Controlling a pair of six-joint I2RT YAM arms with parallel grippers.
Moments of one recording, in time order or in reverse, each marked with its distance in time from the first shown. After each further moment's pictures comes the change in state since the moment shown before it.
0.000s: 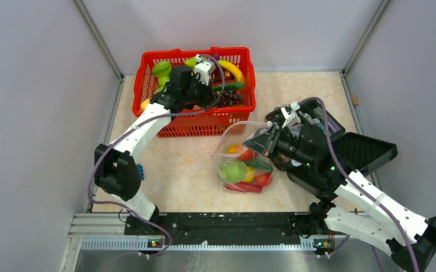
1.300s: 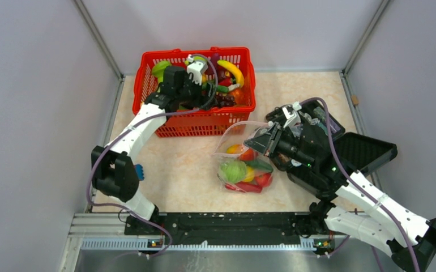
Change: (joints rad) left arm 0.049 -0.051 -0.059 -0.002 0.012 -0.032; right arm 0.000 -0.011 0.000 -0.002 0.010 0.008
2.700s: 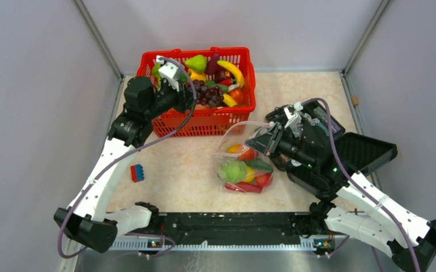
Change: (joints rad) left arm -0.006 -0.438 -0.101 0.024 0.039 -0.017; right arm 0.000 -0.014 0.000 -0.016 0.021 0.005
